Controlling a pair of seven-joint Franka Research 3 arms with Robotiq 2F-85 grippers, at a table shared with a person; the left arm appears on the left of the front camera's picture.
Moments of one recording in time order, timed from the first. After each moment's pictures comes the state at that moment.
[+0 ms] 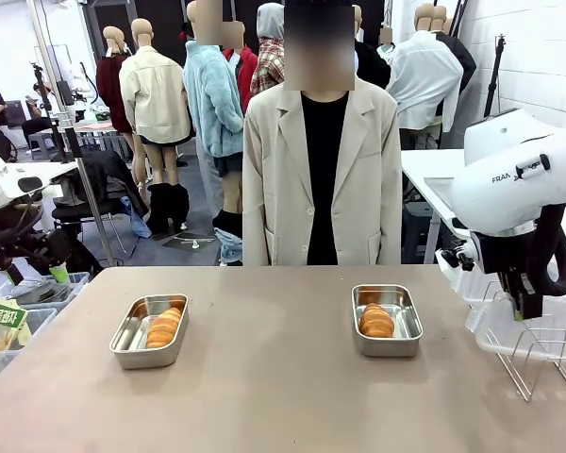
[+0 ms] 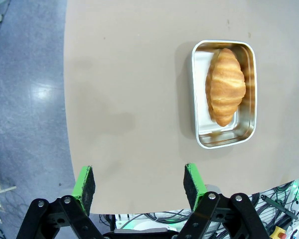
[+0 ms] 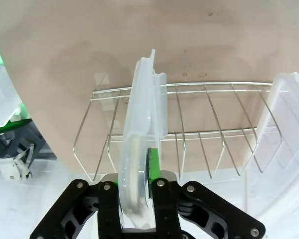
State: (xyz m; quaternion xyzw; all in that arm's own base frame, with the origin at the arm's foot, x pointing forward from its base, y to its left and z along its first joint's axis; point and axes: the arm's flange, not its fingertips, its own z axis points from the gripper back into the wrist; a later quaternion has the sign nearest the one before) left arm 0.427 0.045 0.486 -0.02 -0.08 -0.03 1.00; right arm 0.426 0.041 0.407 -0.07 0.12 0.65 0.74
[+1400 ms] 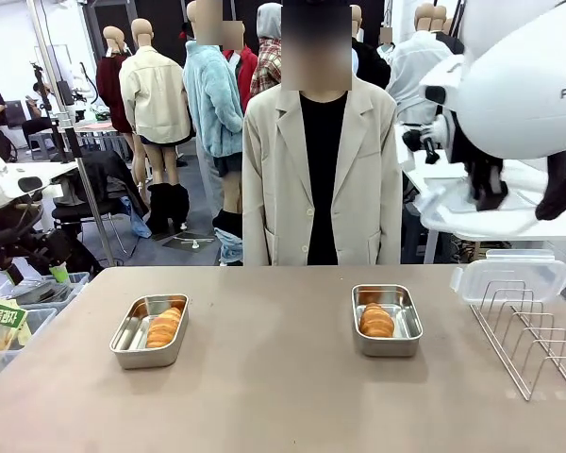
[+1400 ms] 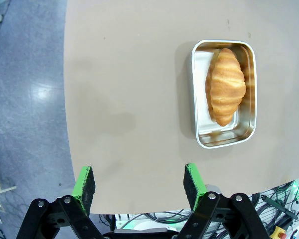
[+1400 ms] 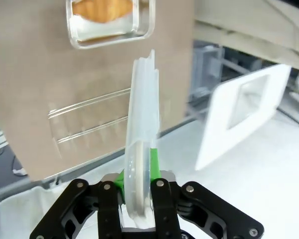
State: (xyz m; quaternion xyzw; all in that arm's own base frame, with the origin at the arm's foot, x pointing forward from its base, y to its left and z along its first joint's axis) left arm 0.427 0.045 0.486 -0.02 -0.08 -0.03 1.00; right arm 0.345 0.149 0.615 -0.26 -0.13 0.65 0.70
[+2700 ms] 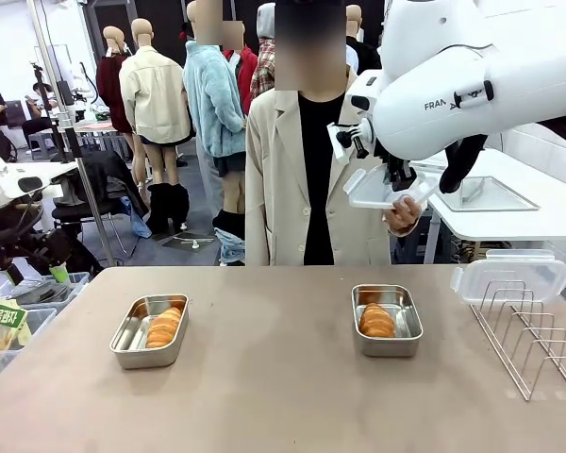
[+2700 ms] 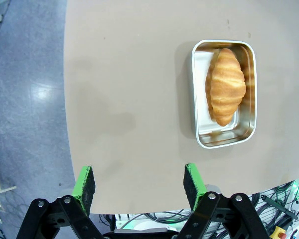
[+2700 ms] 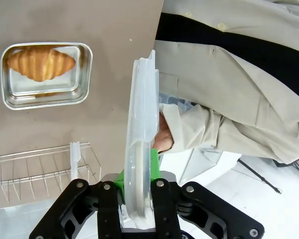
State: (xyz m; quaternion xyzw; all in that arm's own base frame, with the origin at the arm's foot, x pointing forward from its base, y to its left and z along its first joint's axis) left arm 0.427 0.045 0.486 -0.02 -0.08 -0.03 1.00; right arm 0.474 0.210 0.589 -0.24 -0.18 0.73 0.61
